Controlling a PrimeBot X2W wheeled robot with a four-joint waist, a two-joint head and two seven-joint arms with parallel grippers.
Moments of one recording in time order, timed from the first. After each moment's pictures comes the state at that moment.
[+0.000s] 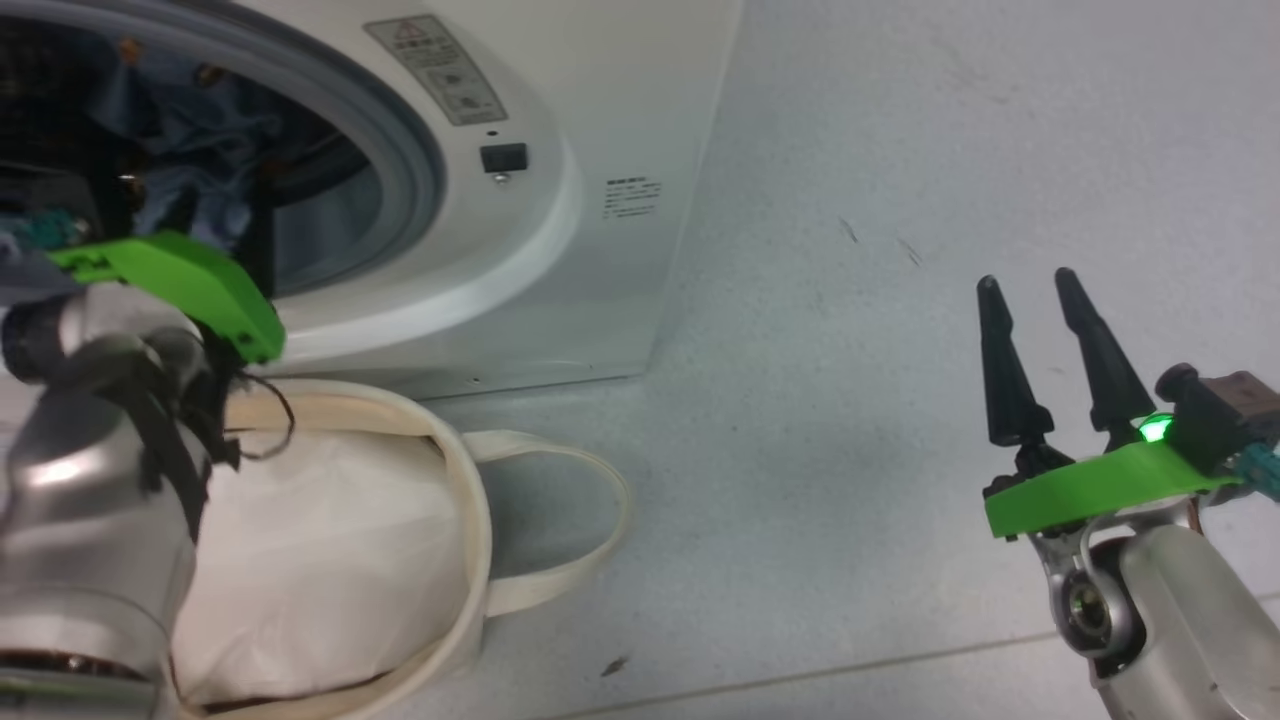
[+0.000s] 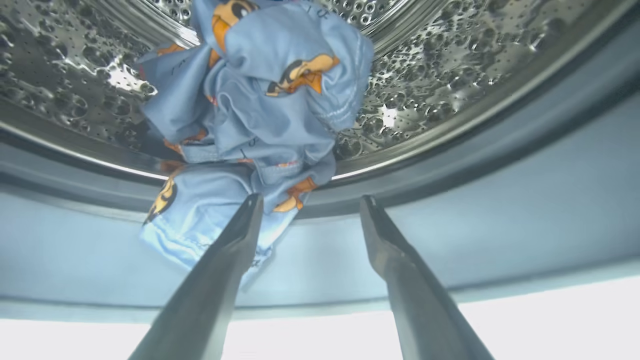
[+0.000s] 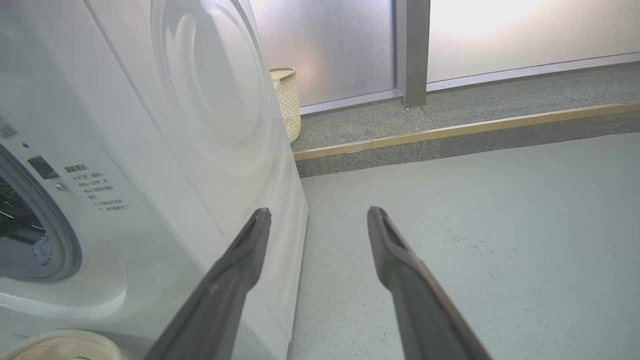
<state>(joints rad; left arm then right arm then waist) -1.09 0.22 -0.24 1.28 -0.51 -0.12 -0.12 -0.30 -0.30 0.26 0.12 0.51 0.13 -0.25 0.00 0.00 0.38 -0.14</state>
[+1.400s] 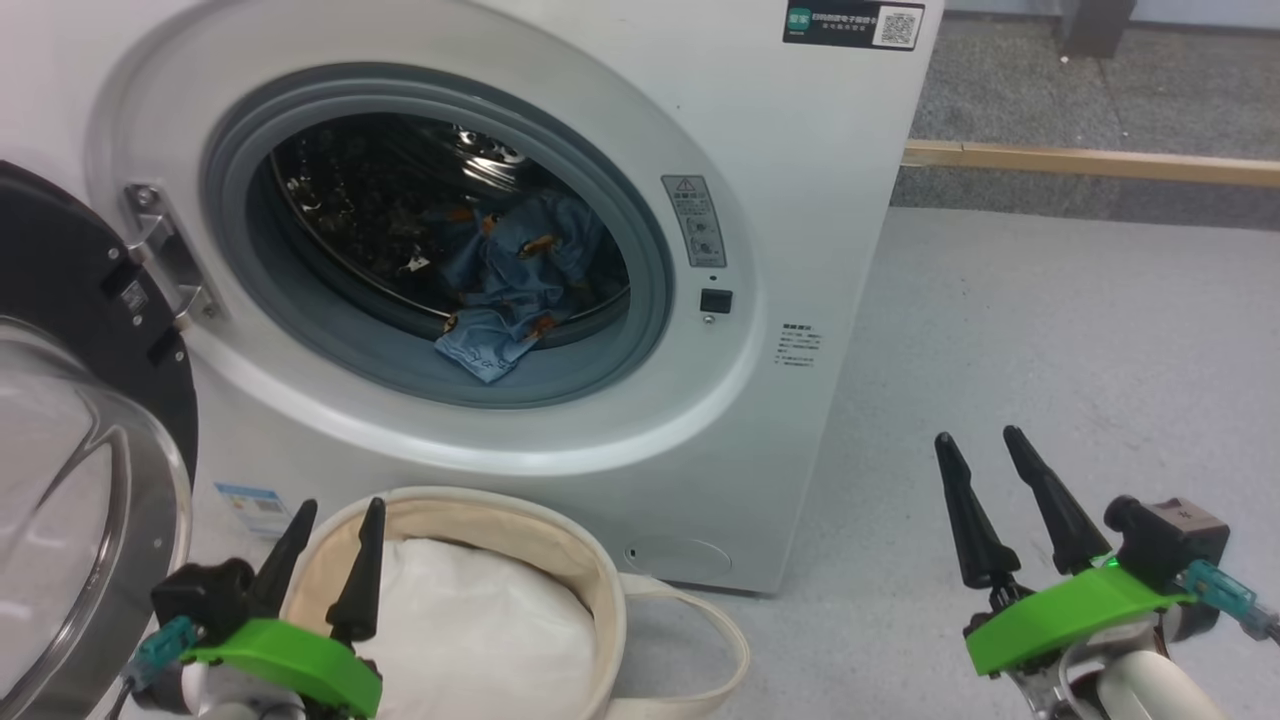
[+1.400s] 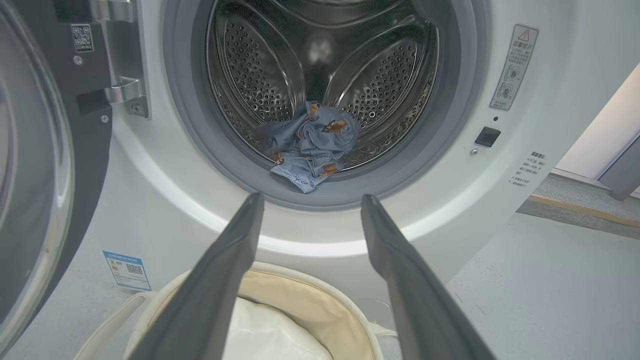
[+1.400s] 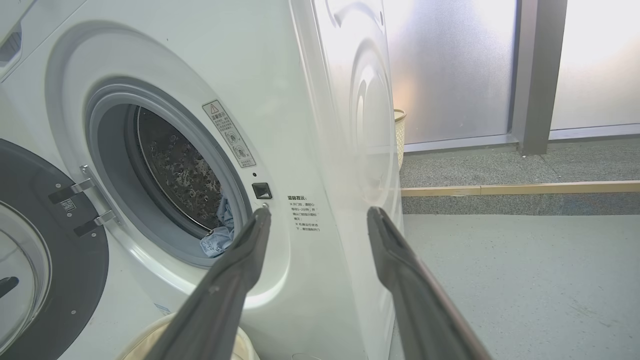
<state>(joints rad) -0.25 0.18 -0.11 0.58 -0.39 -0.12 -0.25 -0.13 -0.32 0.35 0.15 0.59 0.13 -0.25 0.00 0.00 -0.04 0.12</state>
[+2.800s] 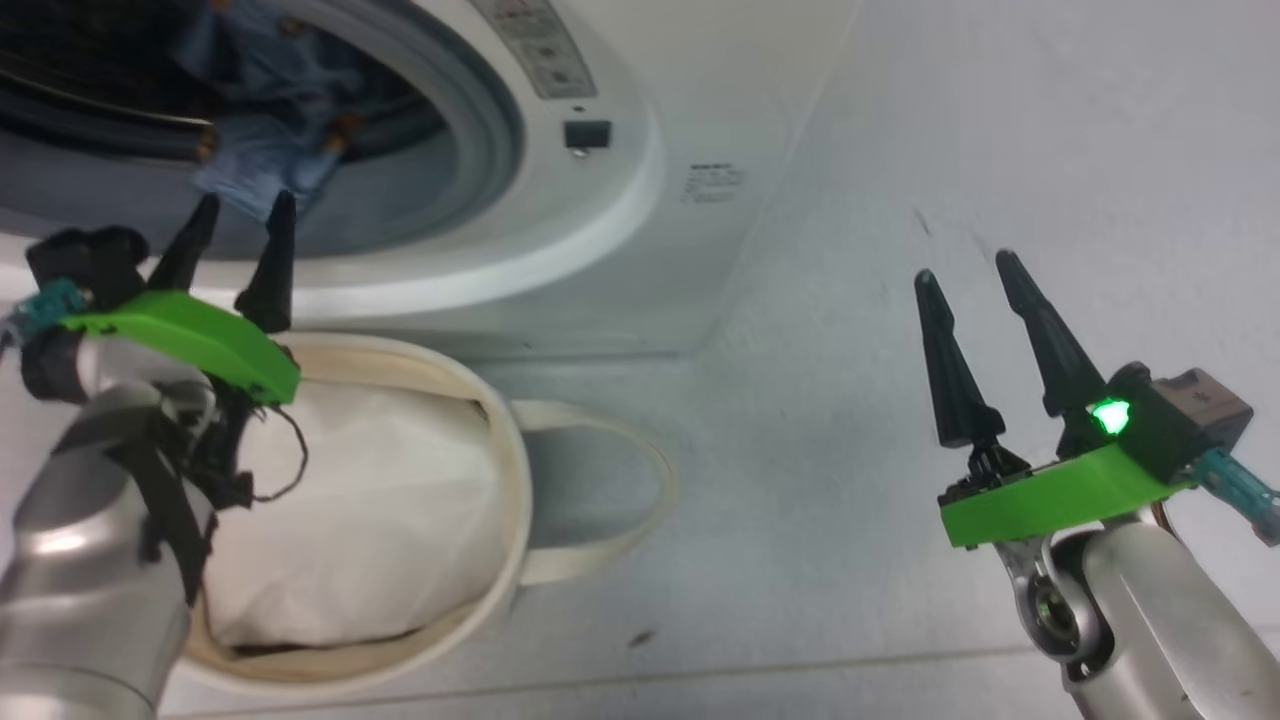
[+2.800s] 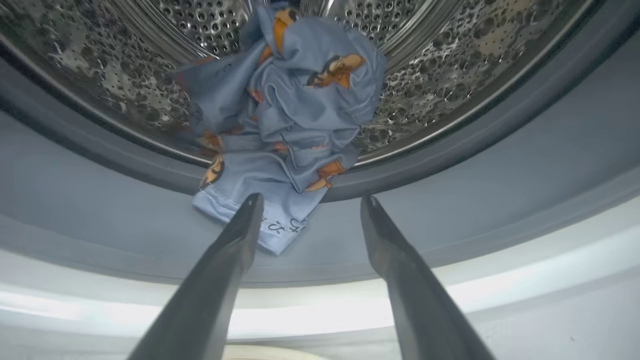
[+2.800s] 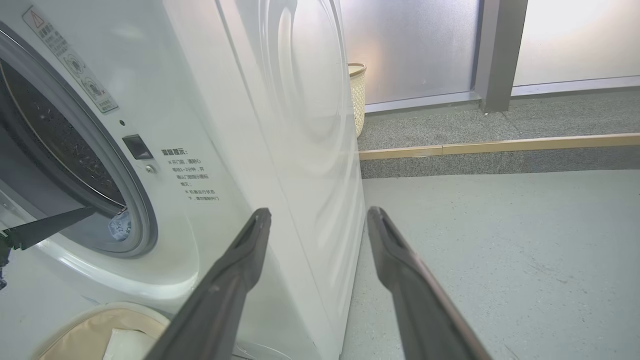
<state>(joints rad) -0.88 0.27 -0.32 0.98 -0.60 -0.12 -0.25 -0.31 -0.29 0.34 0.04 0.46 0.13 -0.25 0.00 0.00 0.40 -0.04</state>
